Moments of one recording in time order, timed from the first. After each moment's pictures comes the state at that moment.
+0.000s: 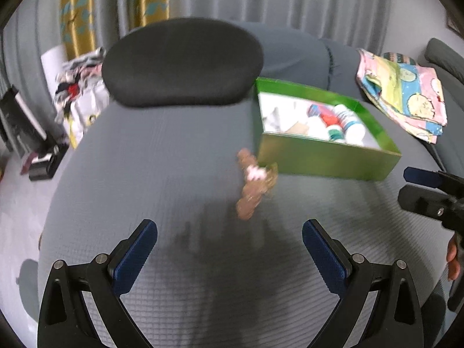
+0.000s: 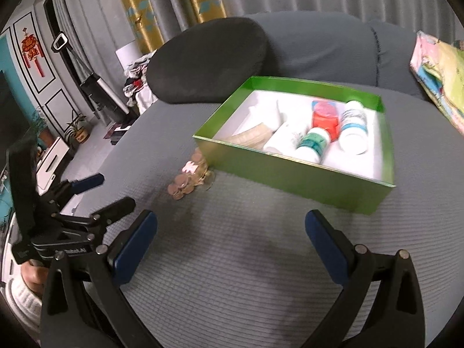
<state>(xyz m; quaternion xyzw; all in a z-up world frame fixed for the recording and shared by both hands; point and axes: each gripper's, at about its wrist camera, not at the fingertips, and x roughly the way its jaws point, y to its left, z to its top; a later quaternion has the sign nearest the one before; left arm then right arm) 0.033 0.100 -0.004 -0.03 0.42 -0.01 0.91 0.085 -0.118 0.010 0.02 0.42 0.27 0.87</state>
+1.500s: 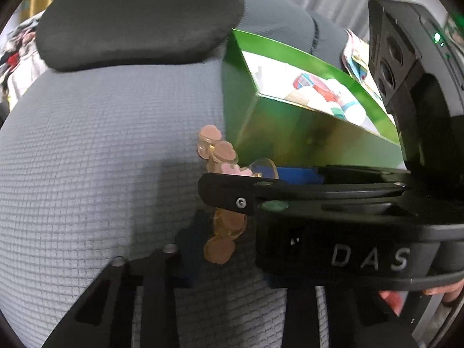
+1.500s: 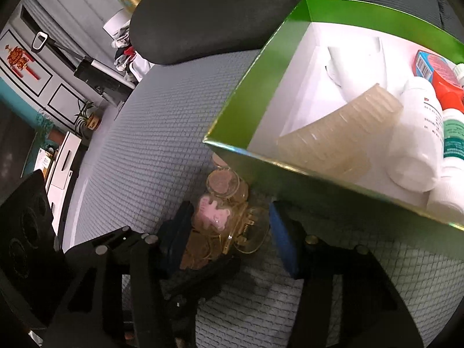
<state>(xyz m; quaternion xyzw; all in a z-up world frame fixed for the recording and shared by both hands) 0.109 0.095 -0.067 -0.07 0.47 -0.12 0.87 0.182 -0.017 -0.075 0.05 0.53 0.31 0.79</state>
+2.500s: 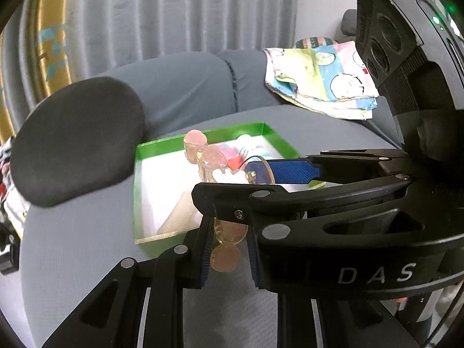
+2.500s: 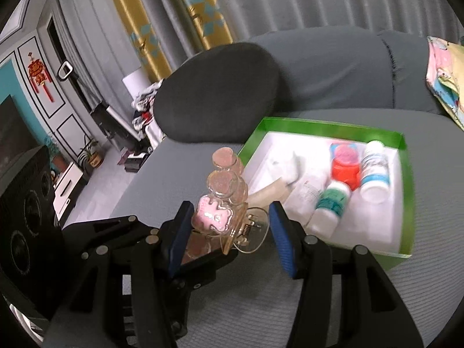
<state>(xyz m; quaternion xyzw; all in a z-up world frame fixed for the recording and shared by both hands) 0.098 -0.009 0.059 0.06 0.35 -0.21 0.91 0.157 -0.118 0.044 0.06 0.38 0.29 0.87</state>
